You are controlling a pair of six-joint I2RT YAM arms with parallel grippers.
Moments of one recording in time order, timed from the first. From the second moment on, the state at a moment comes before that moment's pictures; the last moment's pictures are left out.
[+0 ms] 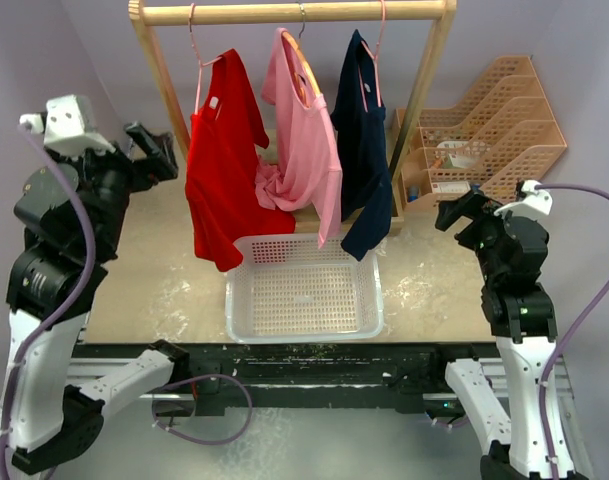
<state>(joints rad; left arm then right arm) -0.43 0.93 1.66 -0.69 -0.48 -0.27 0.03 0.65 0.98 -0.56 0.14 0.44</state>
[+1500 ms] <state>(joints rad) -0.29 1.65 2.15 -0.68 -0.27 -0.10 0.03 0.57 1.02 -0.59 0.09 0.42</state>
